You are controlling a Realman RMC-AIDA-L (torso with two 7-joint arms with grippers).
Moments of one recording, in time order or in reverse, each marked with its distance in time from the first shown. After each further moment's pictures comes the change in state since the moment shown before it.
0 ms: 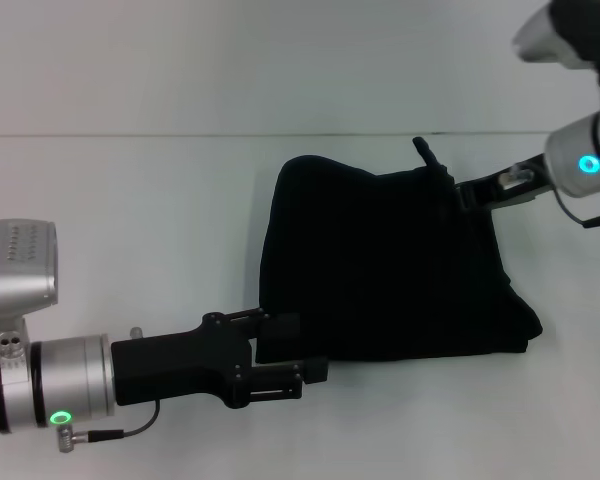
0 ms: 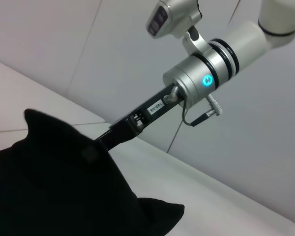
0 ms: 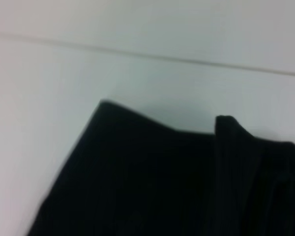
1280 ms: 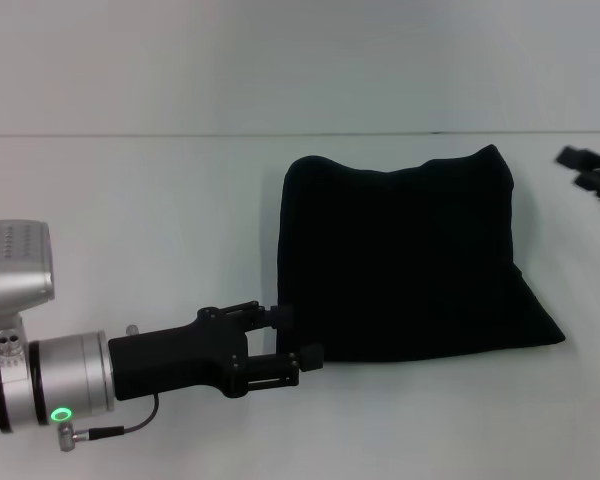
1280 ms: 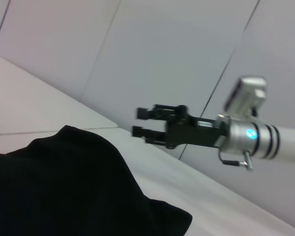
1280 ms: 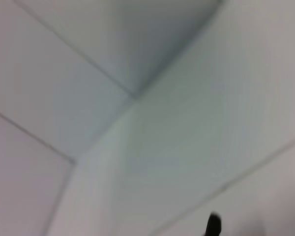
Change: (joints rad) left arm 0.002 -0.002 -0.021 -0.014 -0.009 -0.023 -0.005; right arm -0.406 0.001 0.338 0.189 0.882 0.091 -0.572
